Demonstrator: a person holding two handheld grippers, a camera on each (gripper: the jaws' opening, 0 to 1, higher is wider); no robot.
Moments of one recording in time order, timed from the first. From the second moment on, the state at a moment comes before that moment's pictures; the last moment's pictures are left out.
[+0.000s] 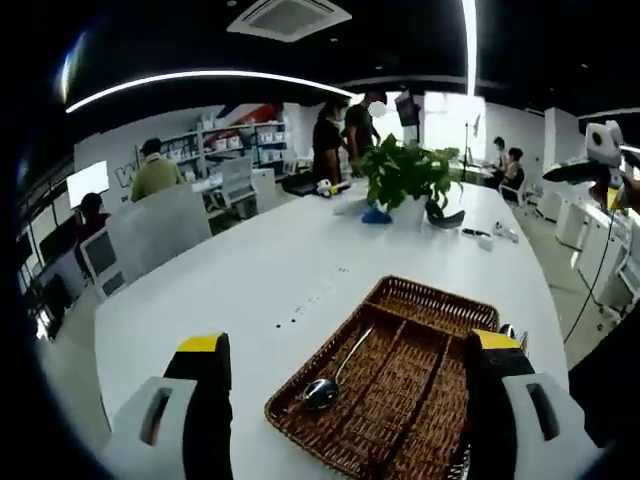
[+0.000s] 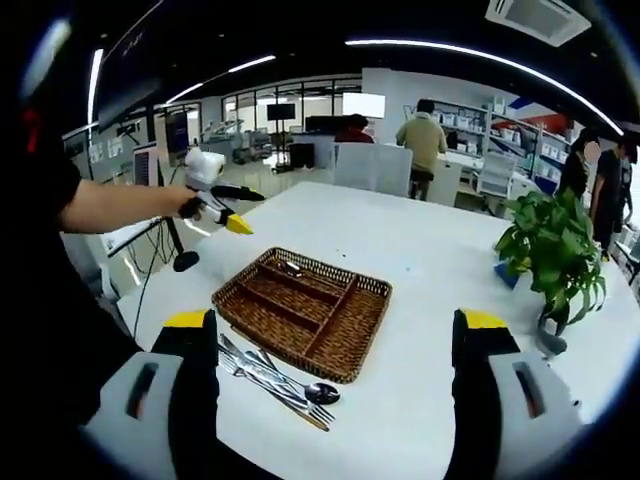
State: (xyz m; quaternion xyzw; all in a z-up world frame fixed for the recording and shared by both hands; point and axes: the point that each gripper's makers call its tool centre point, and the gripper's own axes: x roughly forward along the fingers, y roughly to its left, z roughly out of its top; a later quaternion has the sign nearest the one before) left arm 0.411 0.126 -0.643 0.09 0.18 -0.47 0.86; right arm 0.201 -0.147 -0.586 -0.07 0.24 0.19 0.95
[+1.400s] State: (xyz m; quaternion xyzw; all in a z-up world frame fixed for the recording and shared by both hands) left arm 0.207 0.215 -0.638 0.12 0.20 -0.31 0.92; right arm 0.181 -0.189 -0.610 -0.13 0.21 0.30 0.92
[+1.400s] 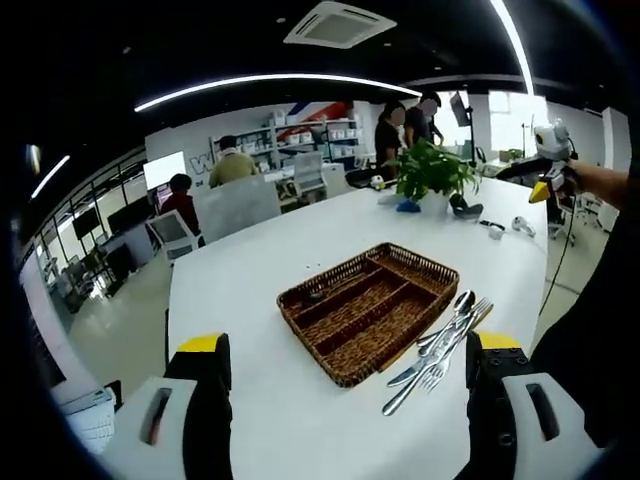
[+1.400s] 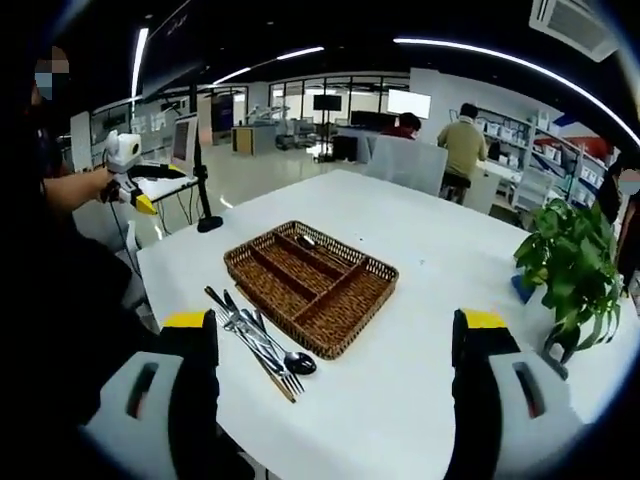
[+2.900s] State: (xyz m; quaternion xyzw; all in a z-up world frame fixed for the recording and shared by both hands) left arm 0.201 0.214 -0.644 0.11 0.20 -0.33 0.92; right arm 0.223 -0.121 -0.631 -0.28 0.24 0.43 0.82
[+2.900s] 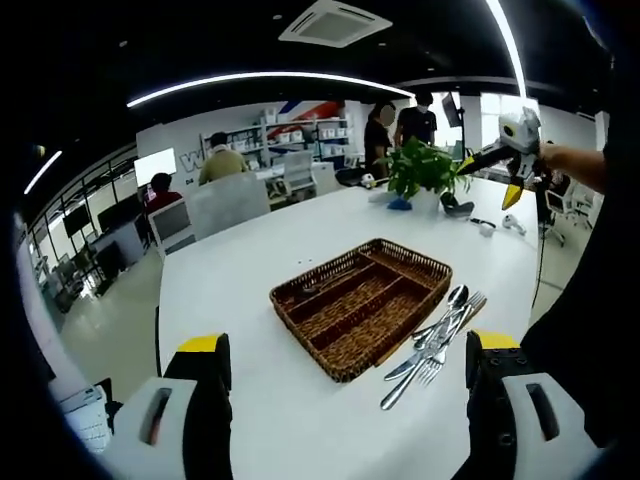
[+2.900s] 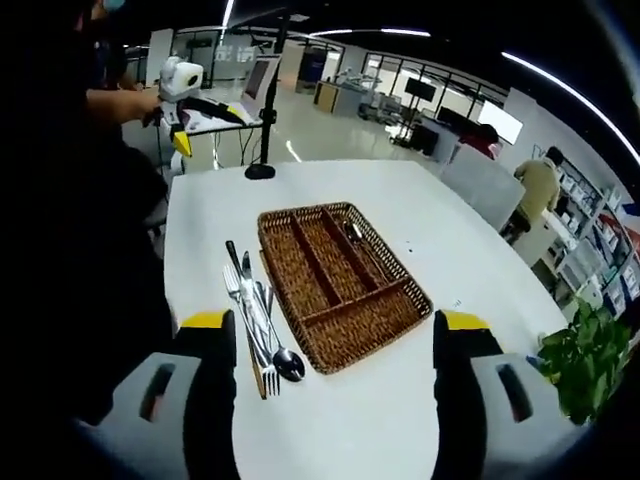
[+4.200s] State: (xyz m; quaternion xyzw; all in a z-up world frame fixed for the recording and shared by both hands) left arm 0.196 0.236 -0.644 0.11 0.20 -0.30 0.93; right arm 0.209 -0.087 -0.762 -0.27 0.30 0.53 0.75
